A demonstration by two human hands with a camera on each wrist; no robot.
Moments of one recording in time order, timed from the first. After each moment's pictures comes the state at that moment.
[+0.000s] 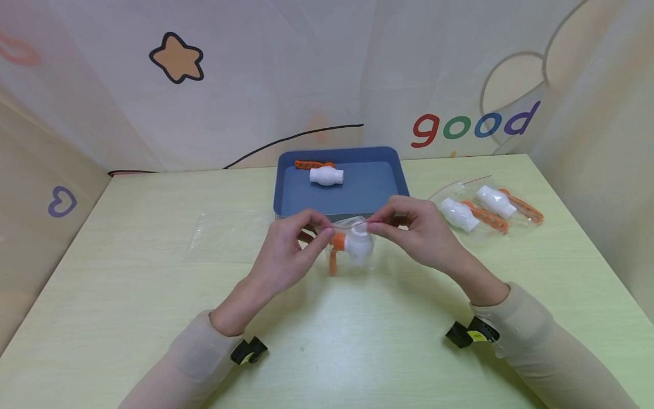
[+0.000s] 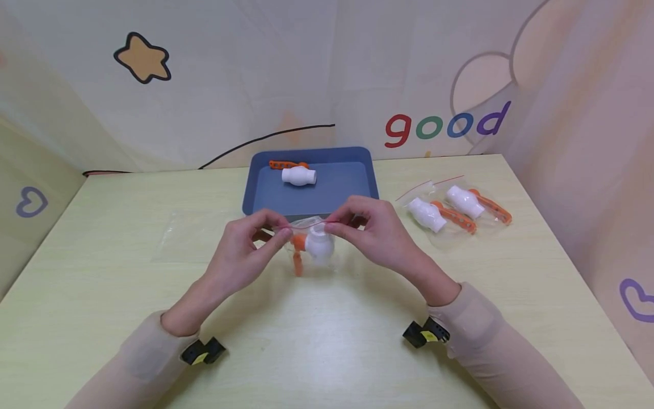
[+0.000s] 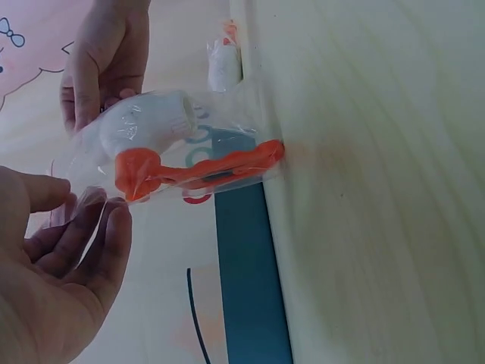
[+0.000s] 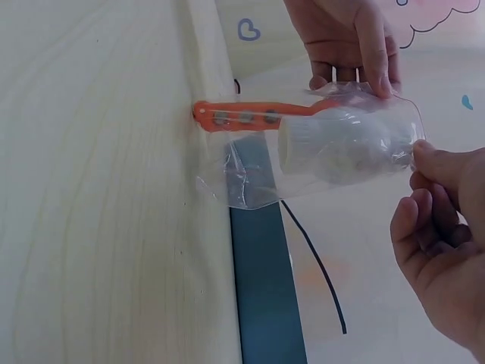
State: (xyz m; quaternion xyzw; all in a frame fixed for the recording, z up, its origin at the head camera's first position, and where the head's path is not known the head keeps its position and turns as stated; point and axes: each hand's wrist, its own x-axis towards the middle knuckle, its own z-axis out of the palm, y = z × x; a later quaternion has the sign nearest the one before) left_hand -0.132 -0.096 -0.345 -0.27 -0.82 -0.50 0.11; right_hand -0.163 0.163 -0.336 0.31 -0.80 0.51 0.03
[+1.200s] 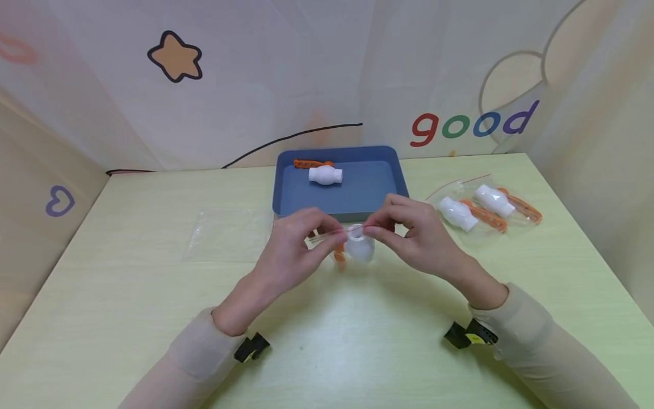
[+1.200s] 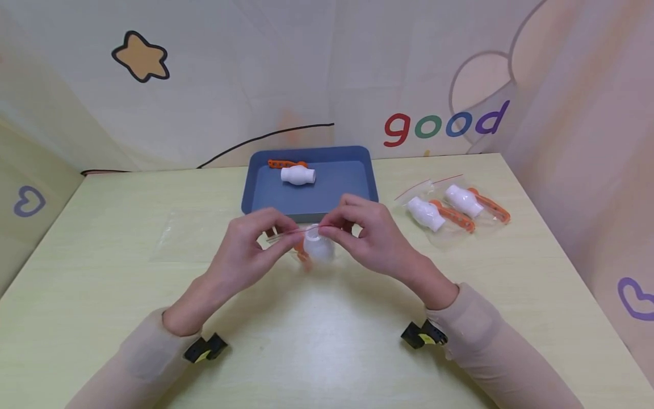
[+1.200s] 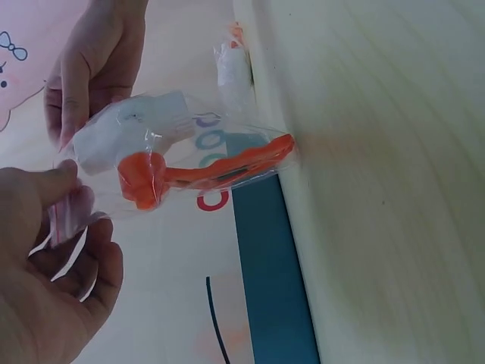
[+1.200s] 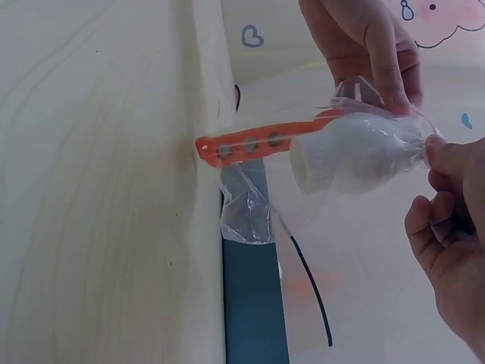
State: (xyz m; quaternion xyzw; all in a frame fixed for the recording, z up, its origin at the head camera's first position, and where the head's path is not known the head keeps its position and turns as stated) left_hand -0.134 -0.090 -0.340 -0.35 -0.81 -0.43 0.20; right_hand -0.158 0.159 -0.334 0.42 -0.76 0.47 0.14
